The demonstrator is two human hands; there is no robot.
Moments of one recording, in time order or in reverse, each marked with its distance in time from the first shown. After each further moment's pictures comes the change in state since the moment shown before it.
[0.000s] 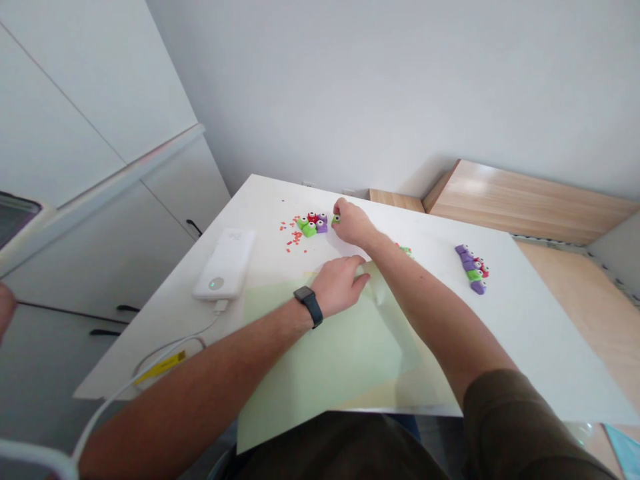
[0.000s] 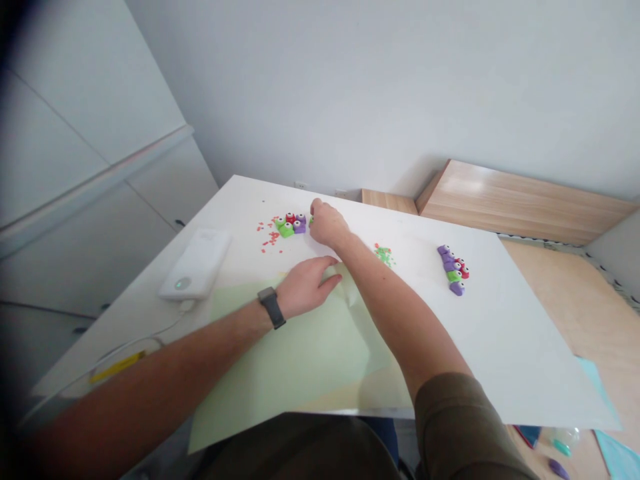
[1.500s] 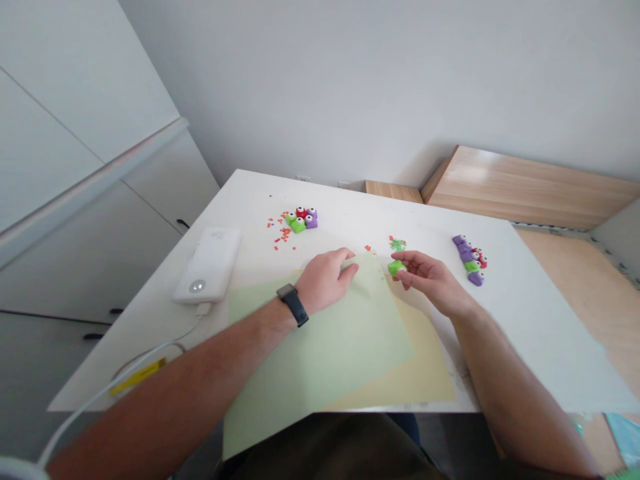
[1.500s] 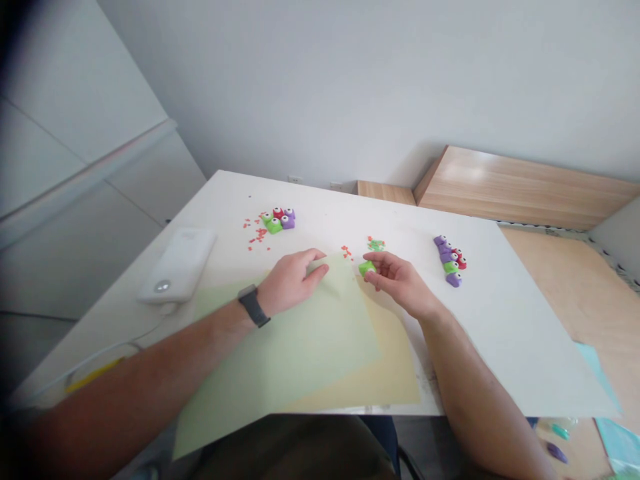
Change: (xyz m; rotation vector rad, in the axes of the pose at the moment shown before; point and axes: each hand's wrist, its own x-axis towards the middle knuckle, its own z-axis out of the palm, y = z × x) left_hand 0.001 0.004 -0.008 -0.064 0.045 -0.091; right_hand -0.206 0.089 -0.053 1.096 -0.059 0.265
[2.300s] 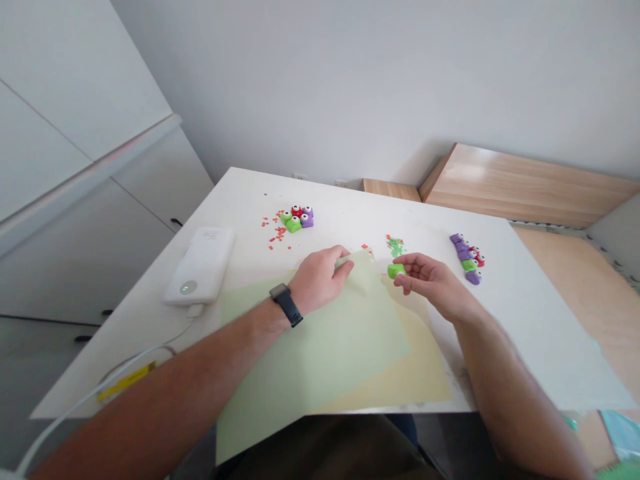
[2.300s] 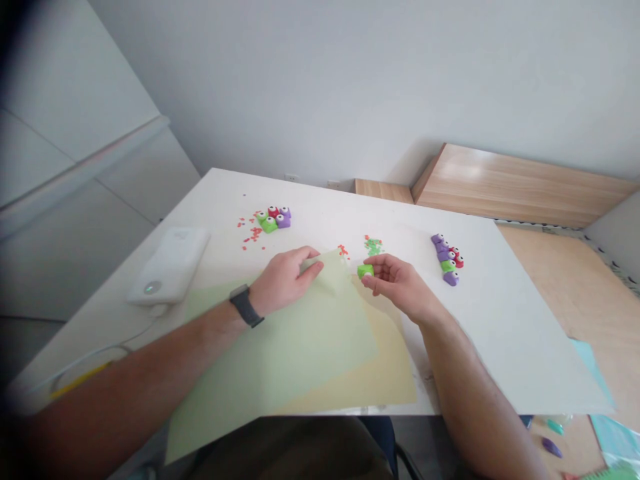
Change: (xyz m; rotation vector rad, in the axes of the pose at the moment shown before) left_hand 0.001 -0.002 -0.003 -0.008 0.037 0.020; right_hand -0.011 -0.019 0.005 0.006 0.061 0.082
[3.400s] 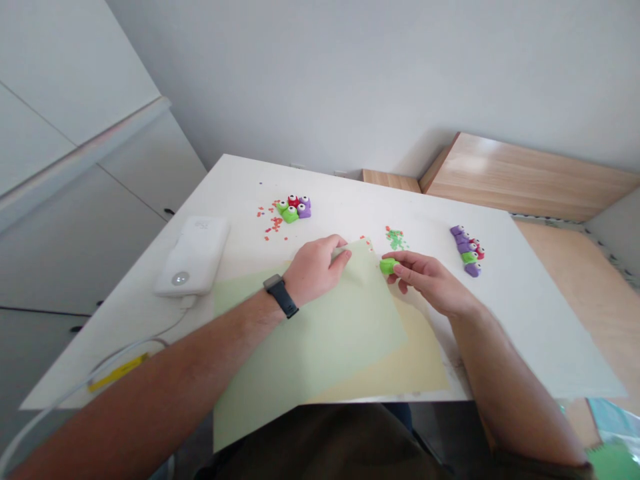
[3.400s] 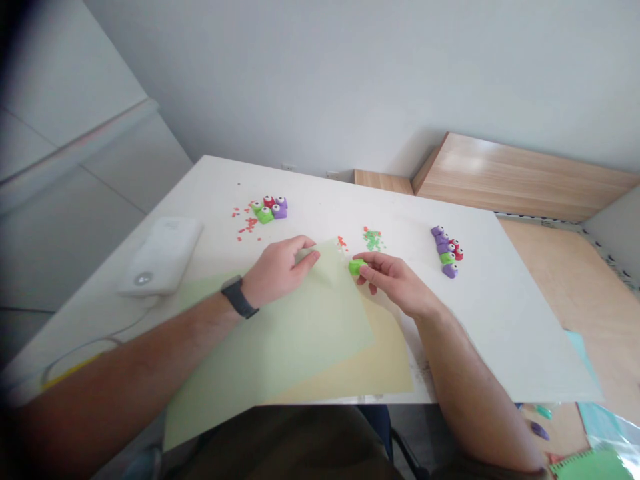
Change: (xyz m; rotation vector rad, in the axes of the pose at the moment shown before) left_hand 0.001 0.001 -0.002 0.021 0.035 0.009; right_hand -0.002 0.004 0.002 -0.029 -0.138 0.037
